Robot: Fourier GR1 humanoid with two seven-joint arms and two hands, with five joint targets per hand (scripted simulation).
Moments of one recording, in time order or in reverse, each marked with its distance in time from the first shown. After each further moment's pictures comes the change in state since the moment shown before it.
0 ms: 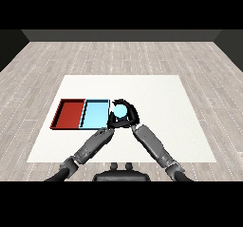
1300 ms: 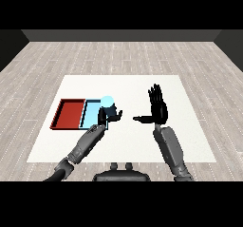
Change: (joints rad) left arm 0.037 0.060 0.176 -0.017 -0.054 -0.024 -0.011; right arm 0.176 -0.103 -0.294 -0.319 -0.173 0.152 0.002
